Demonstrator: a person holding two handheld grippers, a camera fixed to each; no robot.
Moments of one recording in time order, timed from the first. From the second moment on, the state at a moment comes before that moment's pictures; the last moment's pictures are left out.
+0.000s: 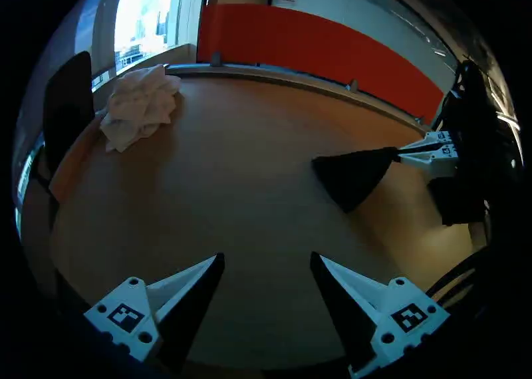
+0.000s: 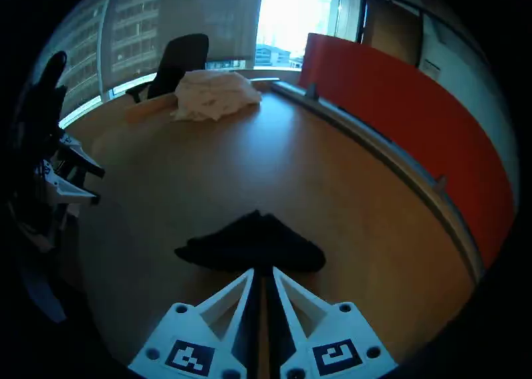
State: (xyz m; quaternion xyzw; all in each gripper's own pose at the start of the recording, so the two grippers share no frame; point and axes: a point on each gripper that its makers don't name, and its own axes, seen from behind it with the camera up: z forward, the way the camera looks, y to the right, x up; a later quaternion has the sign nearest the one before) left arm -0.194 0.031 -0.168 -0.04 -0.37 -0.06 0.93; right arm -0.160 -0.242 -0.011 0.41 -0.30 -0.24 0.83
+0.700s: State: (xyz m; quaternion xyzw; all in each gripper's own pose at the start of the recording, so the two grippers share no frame) left arm -0.179 0.044 -0.166 -0.07 -0.36 -0.05 0.93; right arm -0.064 -0.178 0.023 0.36 -0.25 -0.24 0.86
